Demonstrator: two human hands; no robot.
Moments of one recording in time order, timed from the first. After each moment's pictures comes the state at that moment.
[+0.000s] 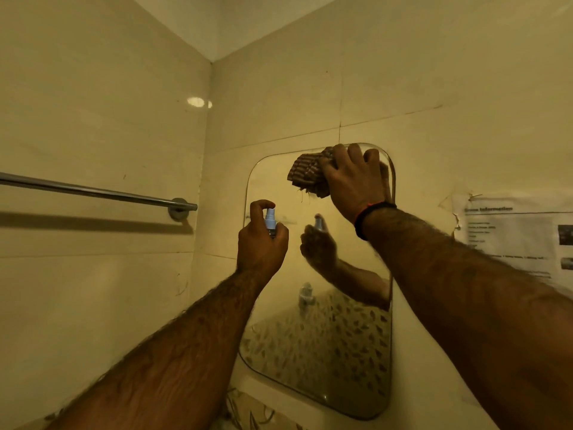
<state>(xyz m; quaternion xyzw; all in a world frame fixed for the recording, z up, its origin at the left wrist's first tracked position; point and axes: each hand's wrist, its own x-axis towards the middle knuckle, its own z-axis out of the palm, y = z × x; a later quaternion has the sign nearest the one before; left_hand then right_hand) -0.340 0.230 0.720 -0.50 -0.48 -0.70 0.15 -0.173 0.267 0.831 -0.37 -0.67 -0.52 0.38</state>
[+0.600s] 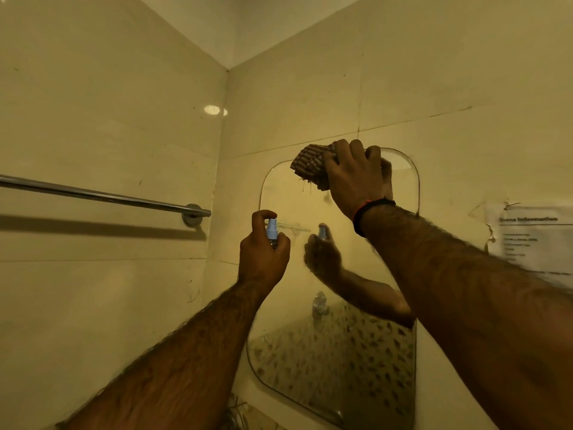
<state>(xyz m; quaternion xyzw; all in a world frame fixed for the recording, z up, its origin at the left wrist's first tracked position) -0.368 0.243 0.715 -0.49 -0.50 -0.70 0.16 -0.203 0.266 0.845 -0.37 -0.66 -0.50 0.41</state>
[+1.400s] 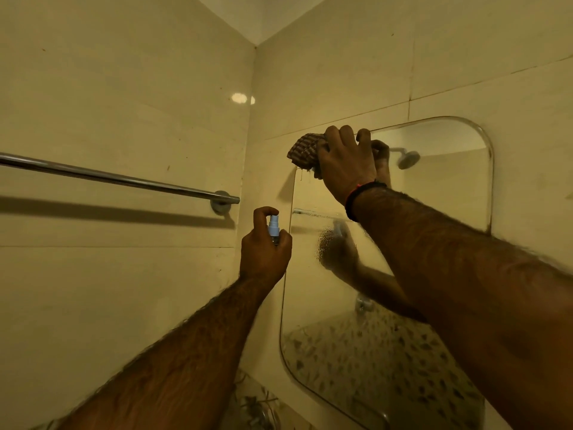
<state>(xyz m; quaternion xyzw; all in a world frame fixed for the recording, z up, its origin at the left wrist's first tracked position) -0.431 0.253 0.695 -0.45 -0.52 -0.70 0.19 -0.293 0.298 0.850 -0.31 -0.68 -0.52 0.41</state>
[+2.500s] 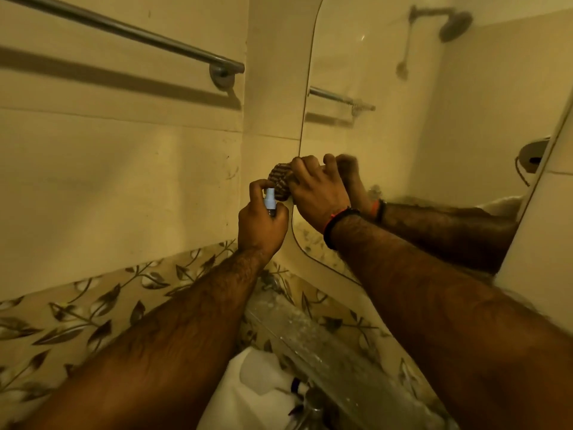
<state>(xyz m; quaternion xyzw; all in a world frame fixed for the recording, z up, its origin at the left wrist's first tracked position) -0.437 0.245 0.533 -0.42 -0.60 -0.67 0.15 -0.341 0.315 0.605 -0.21 -0.82 -0.45 0.28</state>
